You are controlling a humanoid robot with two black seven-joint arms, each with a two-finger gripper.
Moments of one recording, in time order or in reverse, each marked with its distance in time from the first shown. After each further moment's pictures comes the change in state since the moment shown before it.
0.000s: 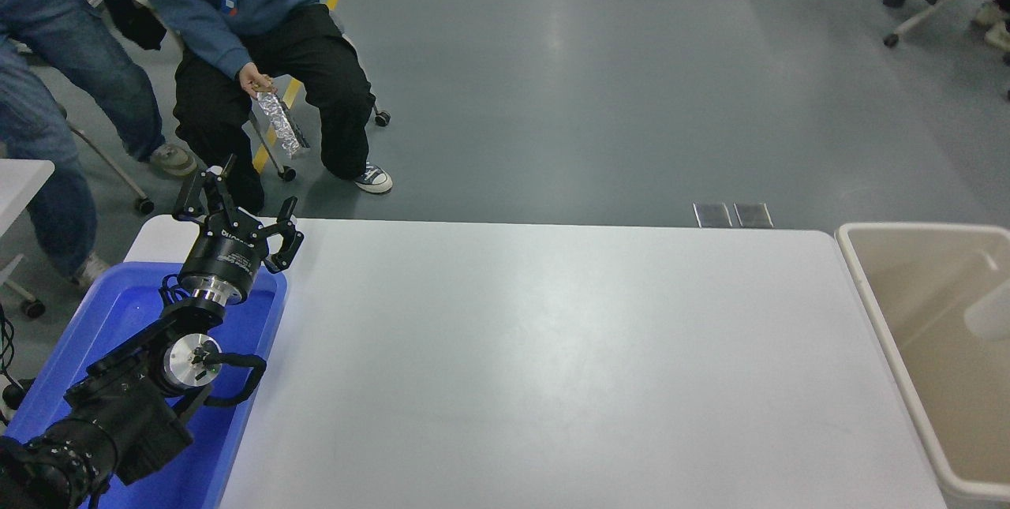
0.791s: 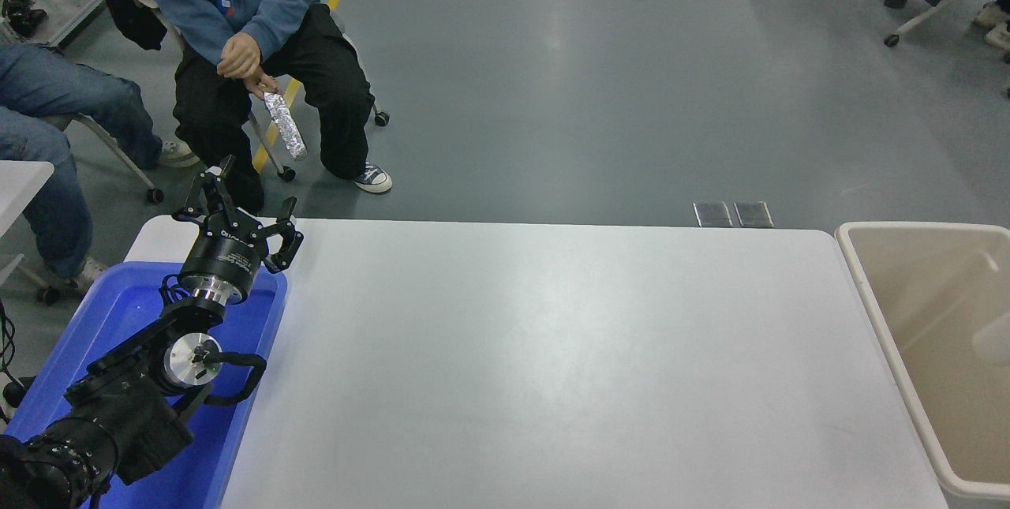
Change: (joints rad) left arm 0.000 0.000 -0.001 0.000 0.000 0.000 0.000; right arm -0.094 0.221 0.001 -0.285 0.291 -0.057 -0.135
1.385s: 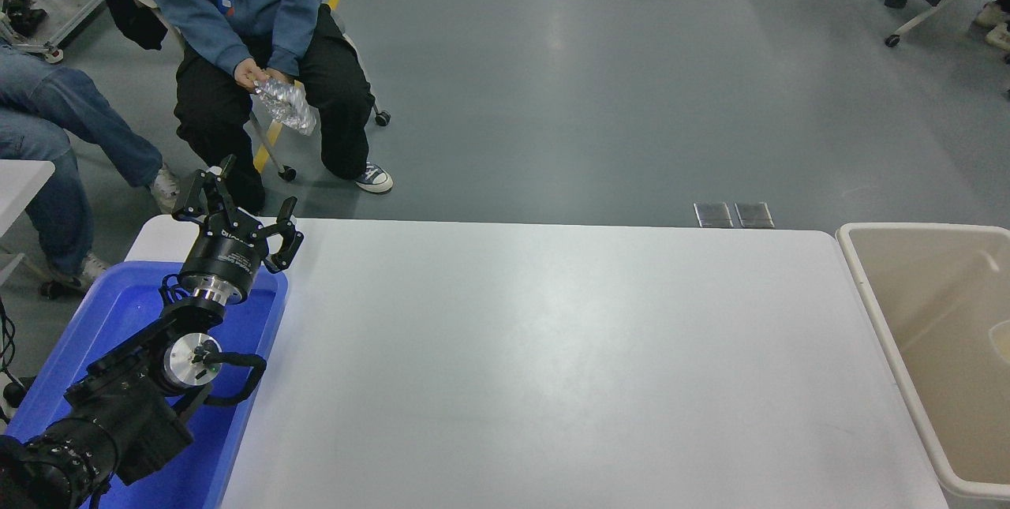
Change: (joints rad) left arm 0.000 0.000 0.000 0.000 0.000 0.000 0.000; right arm -0.033 0.032 0.006 -0.019 0.146 -0.039 -0.042
